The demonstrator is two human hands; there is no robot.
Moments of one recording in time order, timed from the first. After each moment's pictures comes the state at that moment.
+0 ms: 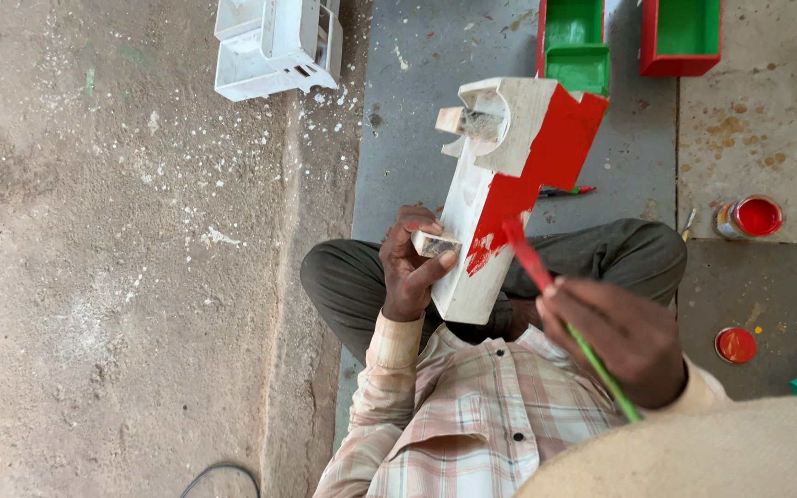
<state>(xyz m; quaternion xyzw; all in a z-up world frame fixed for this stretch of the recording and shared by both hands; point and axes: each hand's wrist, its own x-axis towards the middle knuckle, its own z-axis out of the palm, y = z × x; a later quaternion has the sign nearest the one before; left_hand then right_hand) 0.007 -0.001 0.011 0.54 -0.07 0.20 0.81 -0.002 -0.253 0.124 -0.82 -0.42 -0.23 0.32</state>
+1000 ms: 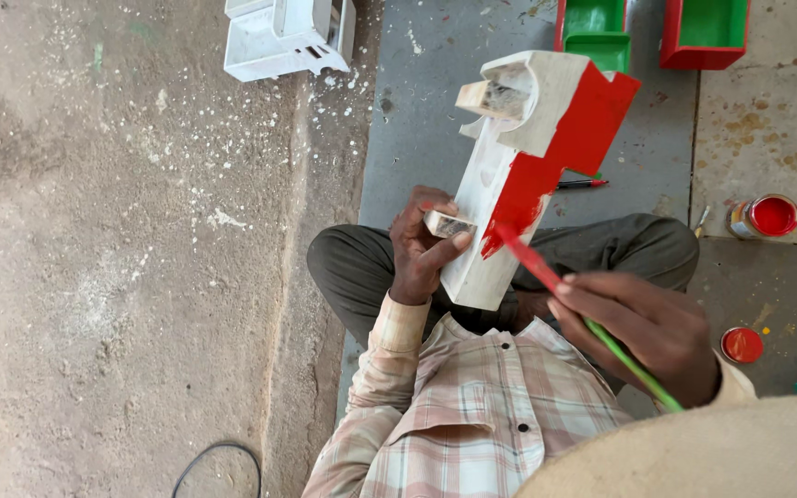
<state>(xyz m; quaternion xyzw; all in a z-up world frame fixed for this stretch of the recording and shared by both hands) 0.010 0.003 0.023 0.60 -0.06 0.19 0.78 -0.002 -0.258 0.144 -0.81 -0.42 -0.17 0.36</state>
